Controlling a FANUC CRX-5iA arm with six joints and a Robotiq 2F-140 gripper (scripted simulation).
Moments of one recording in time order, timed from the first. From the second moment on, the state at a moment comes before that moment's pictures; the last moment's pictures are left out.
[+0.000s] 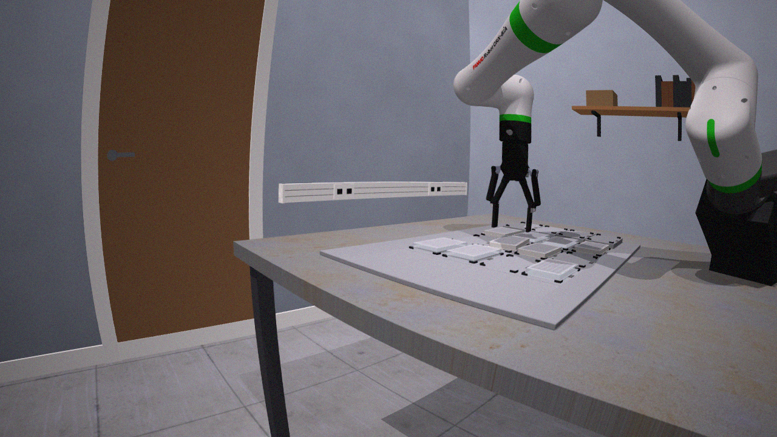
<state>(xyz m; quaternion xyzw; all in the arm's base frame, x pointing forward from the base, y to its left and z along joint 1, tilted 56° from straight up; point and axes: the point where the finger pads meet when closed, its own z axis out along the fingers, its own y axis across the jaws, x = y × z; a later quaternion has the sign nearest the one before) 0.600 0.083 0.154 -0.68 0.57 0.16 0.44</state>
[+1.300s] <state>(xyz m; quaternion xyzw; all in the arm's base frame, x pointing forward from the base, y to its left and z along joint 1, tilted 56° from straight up) 0.606 0.097 0.144 -0.68 0.57 0.16 0.44</state>
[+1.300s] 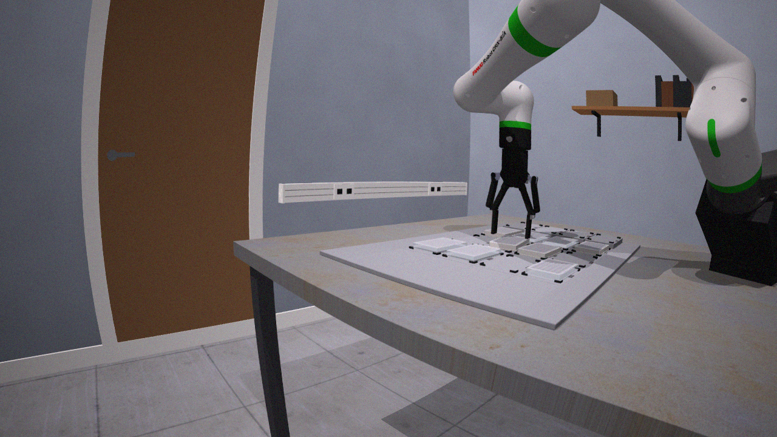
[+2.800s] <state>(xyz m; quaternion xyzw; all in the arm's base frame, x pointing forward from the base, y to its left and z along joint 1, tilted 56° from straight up) 0.611 0.112 0.133 -0.68 0.57 0.16 0.44</state>
